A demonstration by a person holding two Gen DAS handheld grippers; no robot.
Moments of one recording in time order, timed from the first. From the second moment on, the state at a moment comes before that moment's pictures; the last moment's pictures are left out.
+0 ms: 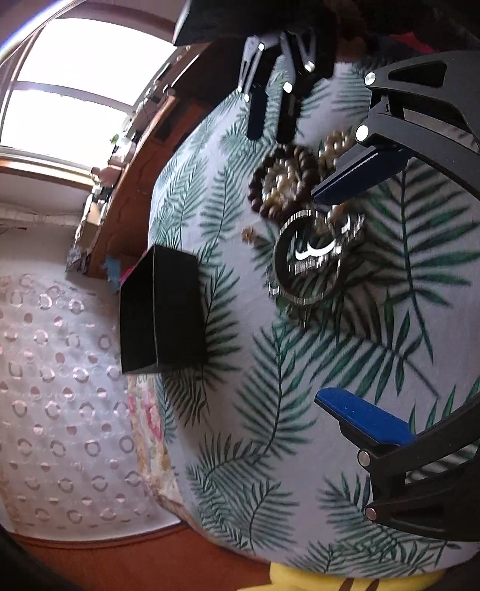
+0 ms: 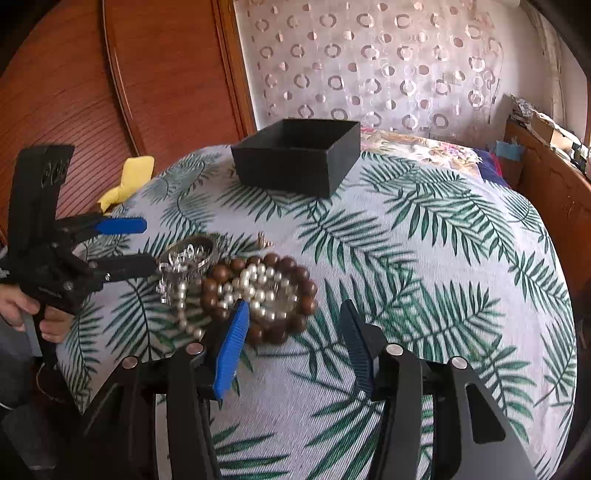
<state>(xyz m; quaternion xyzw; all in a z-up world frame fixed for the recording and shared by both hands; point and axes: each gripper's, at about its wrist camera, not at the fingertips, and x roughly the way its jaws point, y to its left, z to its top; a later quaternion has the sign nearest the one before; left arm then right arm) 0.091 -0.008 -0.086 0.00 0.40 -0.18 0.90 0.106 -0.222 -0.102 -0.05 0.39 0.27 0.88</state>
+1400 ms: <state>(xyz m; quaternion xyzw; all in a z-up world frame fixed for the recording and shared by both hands) 0.076 -0.012 -0.077 0.01 0.38 -0.17 0.91 0.104 -0.166 -0.096 -0.13 0.39 0.33 0.85</state>
